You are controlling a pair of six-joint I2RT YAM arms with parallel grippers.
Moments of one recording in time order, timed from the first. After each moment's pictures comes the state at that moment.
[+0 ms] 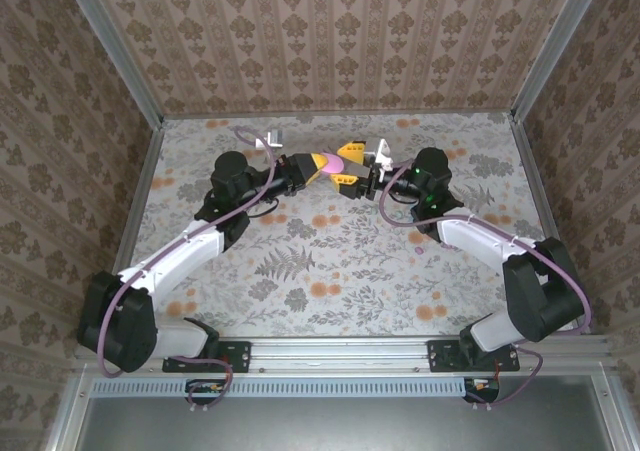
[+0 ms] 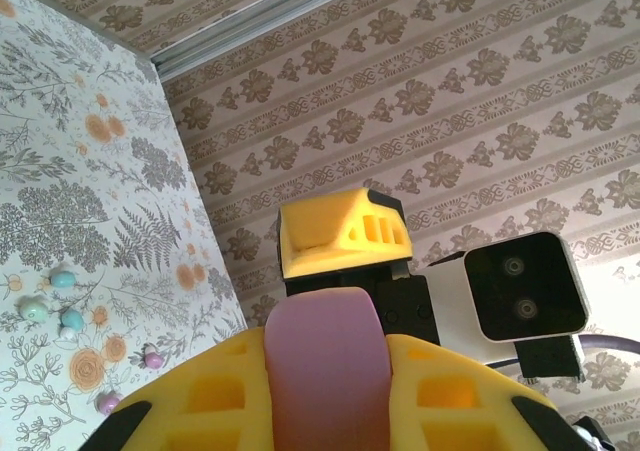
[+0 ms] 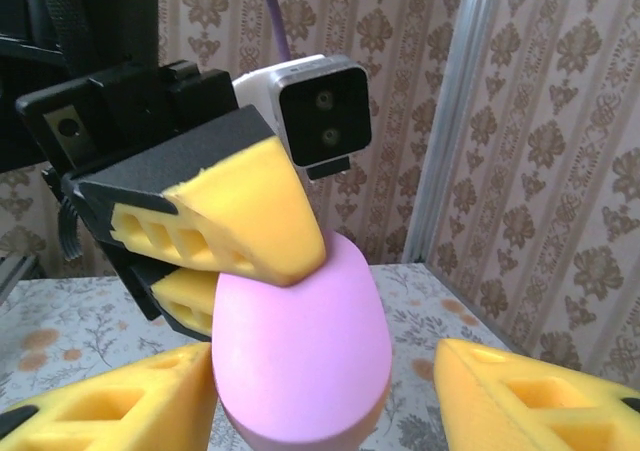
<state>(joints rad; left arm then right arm) -0.54 1.30 0.86 0.48 0.67 -1.18 0.41 1.48 0.88 0.75 -0.79 -0.07</state>
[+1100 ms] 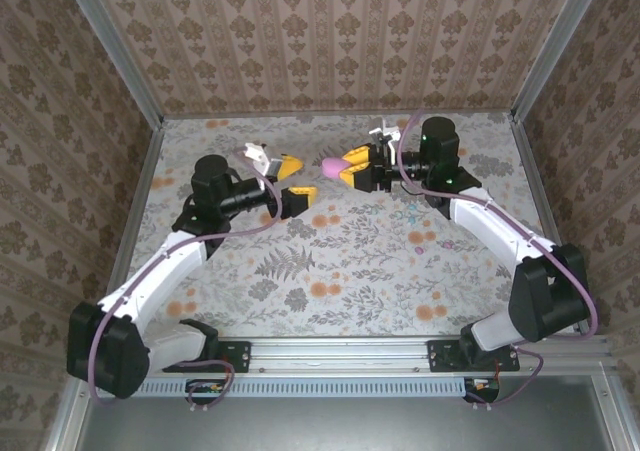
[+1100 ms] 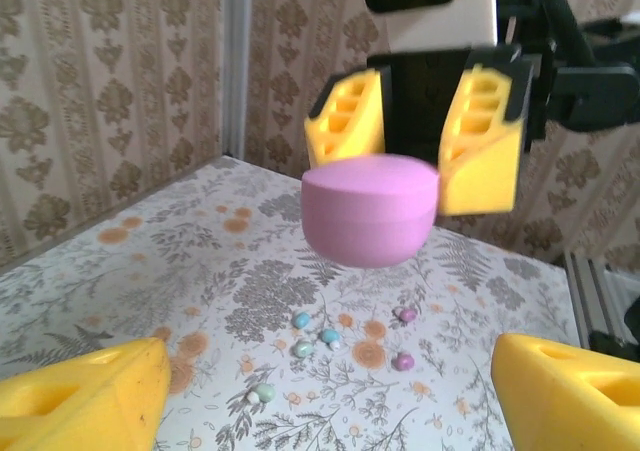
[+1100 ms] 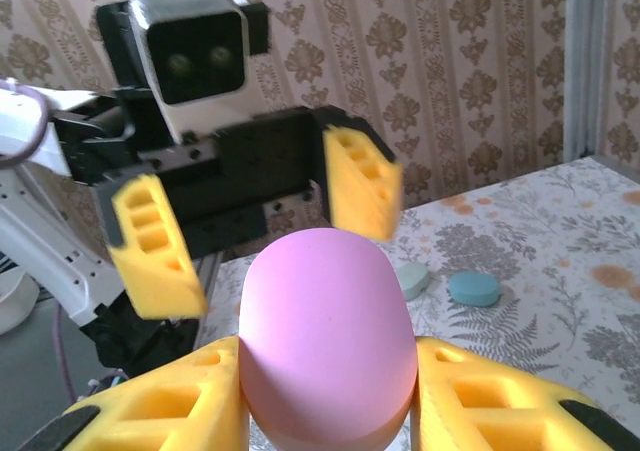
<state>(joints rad) -0.44 1.18 0.83 0.25 0.84 -0.06 0.32 1.46 1.10 0.24 -1.12 0.12</state>
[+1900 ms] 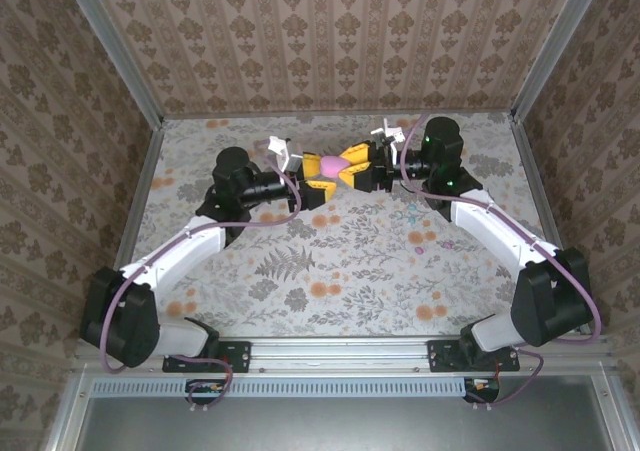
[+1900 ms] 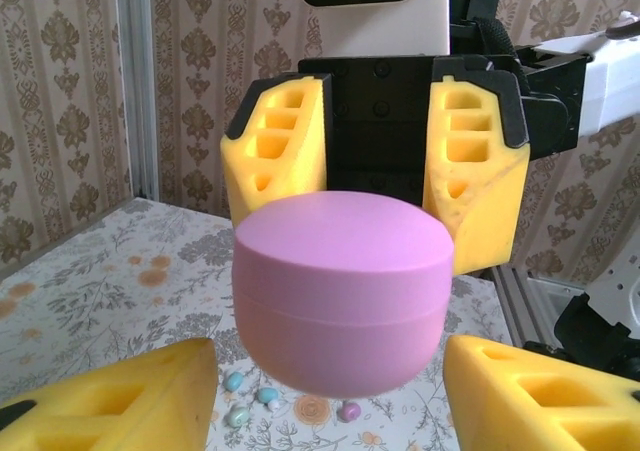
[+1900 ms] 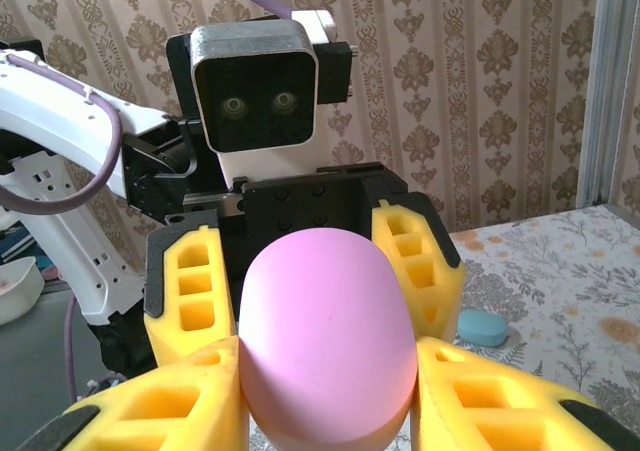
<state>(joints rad) -0.53 1.33 0.89 0.47 0.93 -0.16 0.33 1.44 1.09 0.34 -1.14 0.13</state>
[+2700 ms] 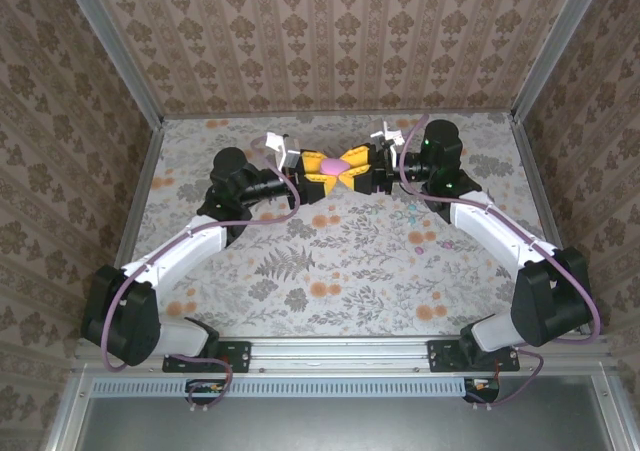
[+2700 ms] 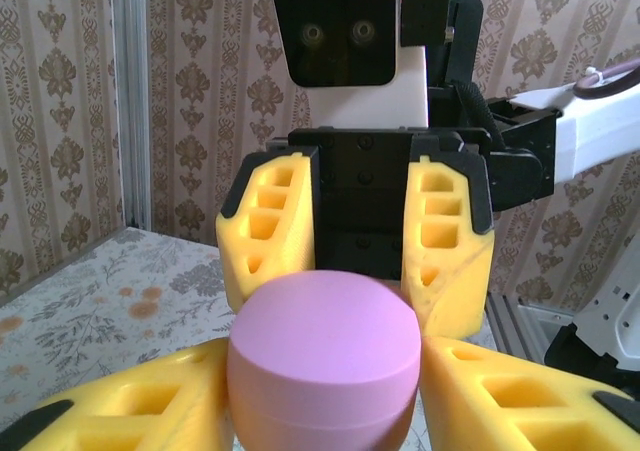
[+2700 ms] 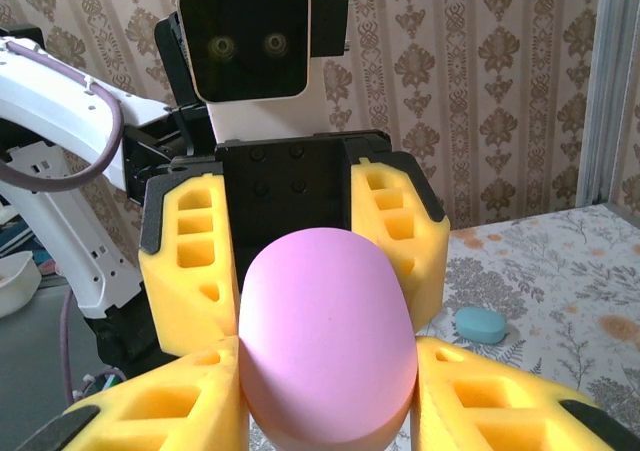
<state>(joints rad) -0.54 1.34 0.89 0.57 0.93 -0.24 0.33 1.44 1.07 0.36 -1.14 0.12</state>
